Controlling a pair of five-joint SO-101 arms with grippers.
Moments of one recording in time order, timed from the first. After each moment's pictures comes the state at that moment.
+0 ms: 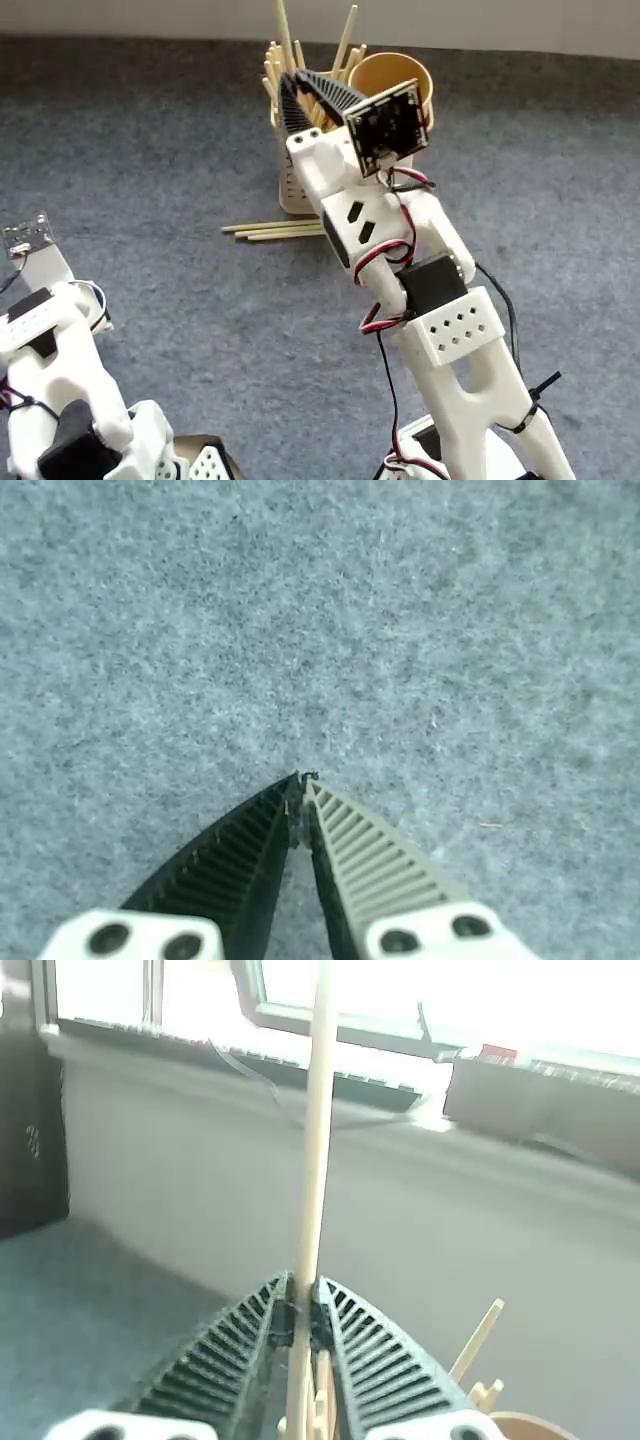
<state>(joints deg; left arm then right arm) -42.9 -24.1 60.1 44.8 -3.2 -29.8 -38.1 26.3 10.4 9.0</state>
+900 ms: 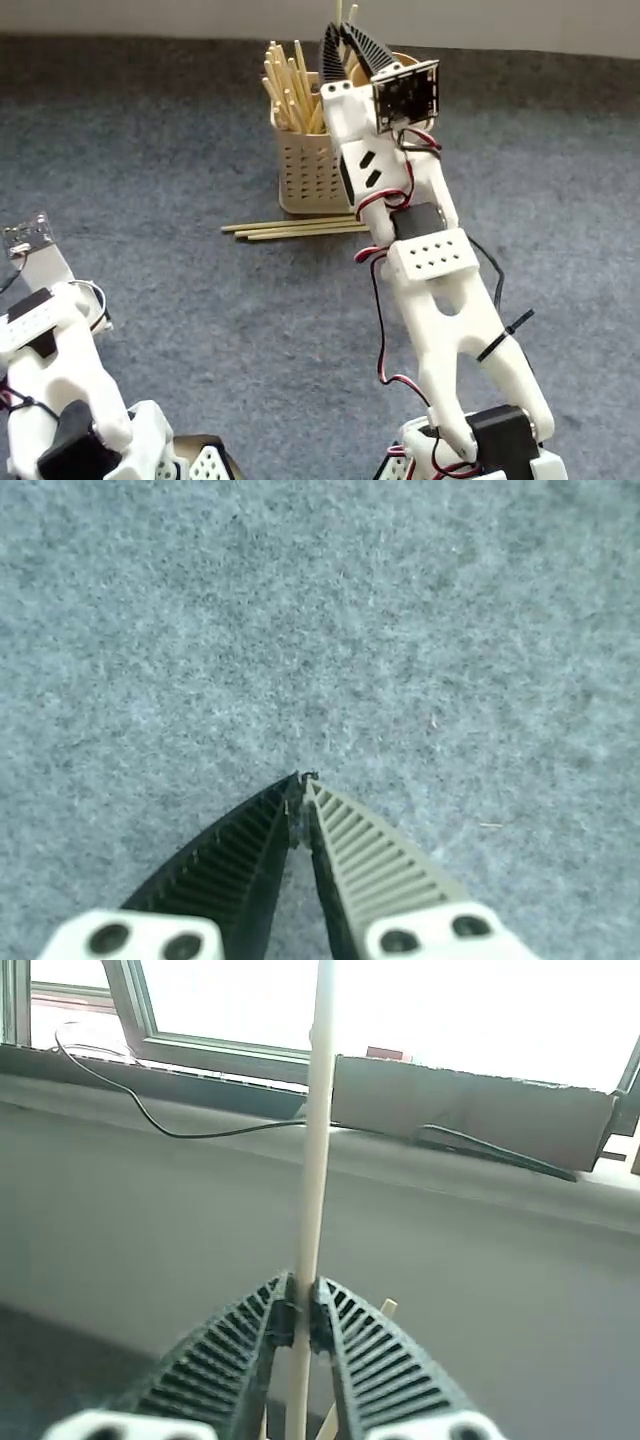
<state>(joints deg) -42.9 -24.1 60.1 44.8 -3.2 -20.9 -17.4 26.7 -14.3 9.0</state>
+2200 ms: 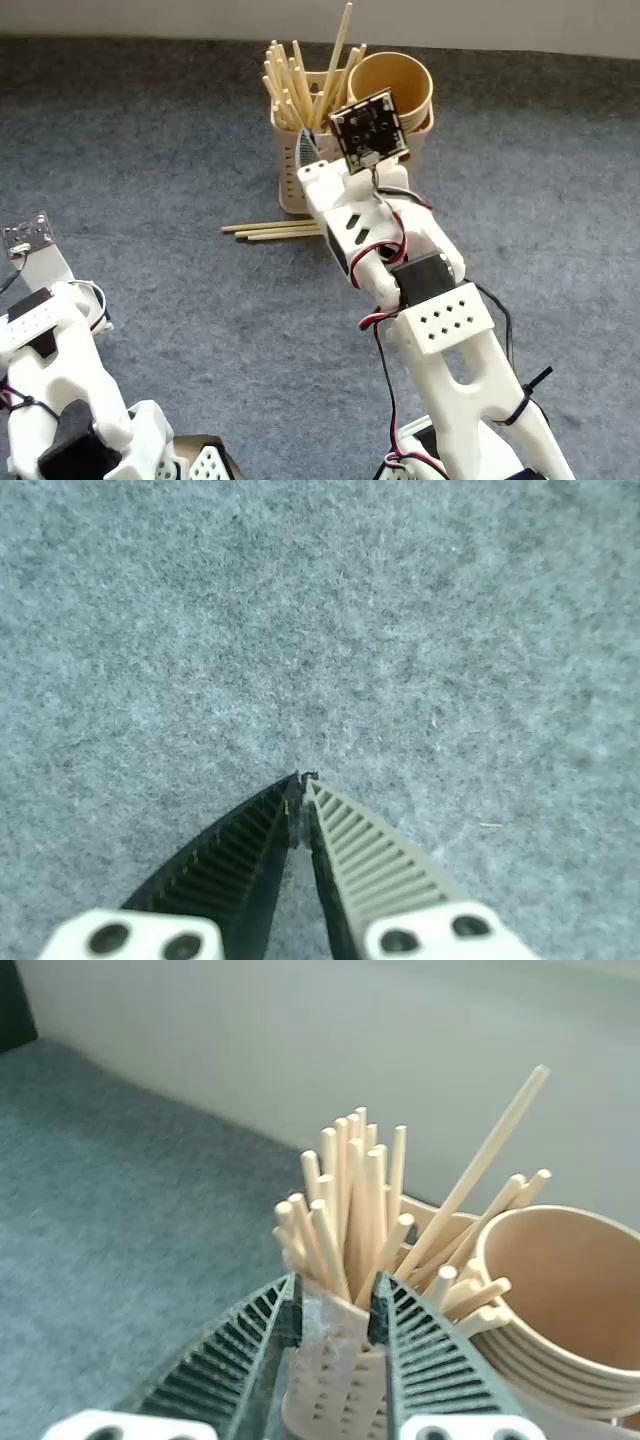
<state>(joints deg) -42.9 -24.1 60.1 44.8 -3.2 -29.9 -36.8 32.6 27.8 9.0</state>
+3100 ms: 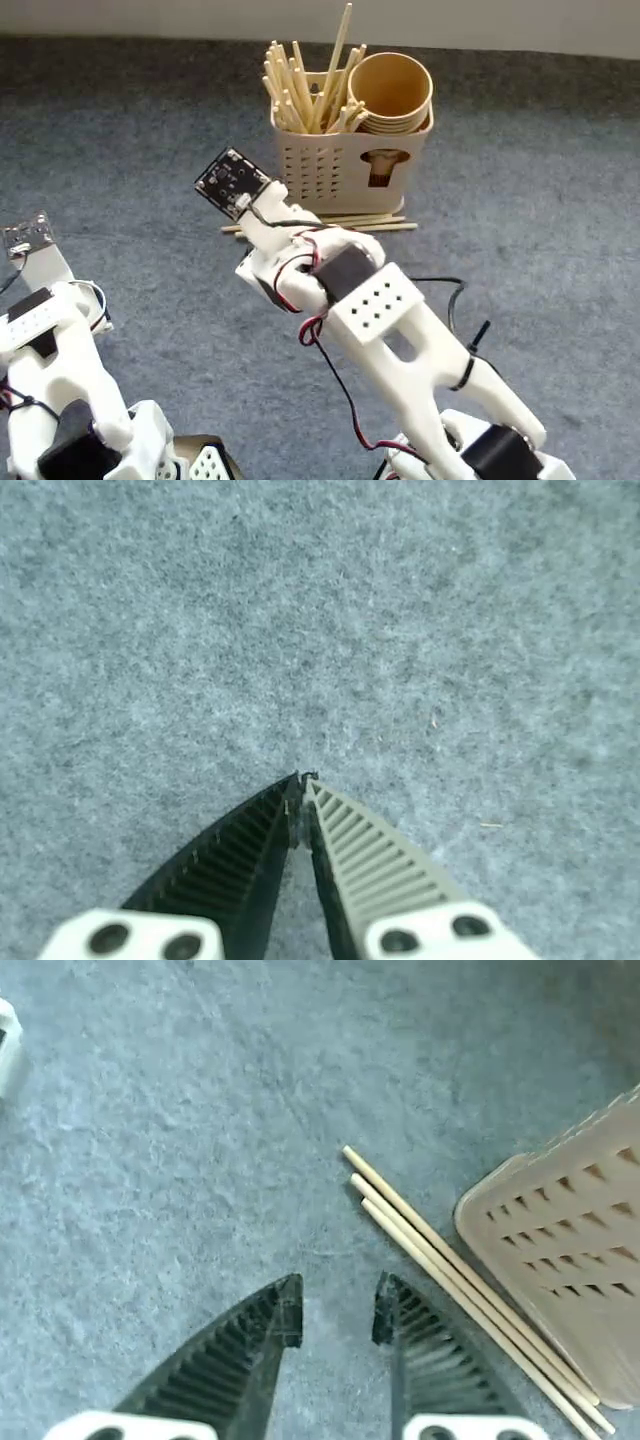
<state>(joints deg) -42.9 -24.1 60.1 44.8 -3.2 -44.8 -22.3 24.2 55.4 17.3</state>
